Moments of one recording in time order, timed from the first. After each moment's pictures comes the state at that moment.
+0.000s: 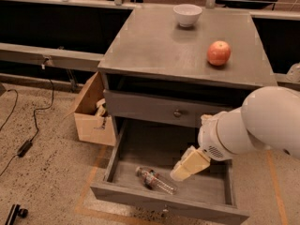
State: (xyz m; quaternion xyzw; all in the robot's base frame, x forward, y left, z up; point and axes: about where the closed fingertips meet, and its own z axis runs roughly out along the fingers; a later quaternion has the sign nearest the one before) arm 0.430 -0.107 0.779 -0.47 0.84 0.08 0.27
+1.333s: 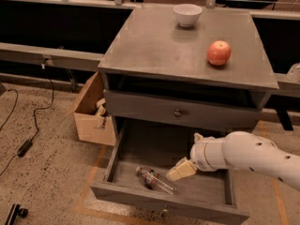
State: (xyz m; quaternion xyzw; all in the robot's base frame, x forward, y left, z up) arm 0.493 -0.119 0.621 -0.42 0.84 0.11 0.31
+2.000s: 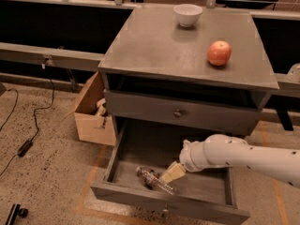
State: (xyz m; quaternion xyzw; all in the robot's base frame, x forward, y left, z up) arm 0.524 -0.098 0.537 -0.44 0.84 0.13 0.28
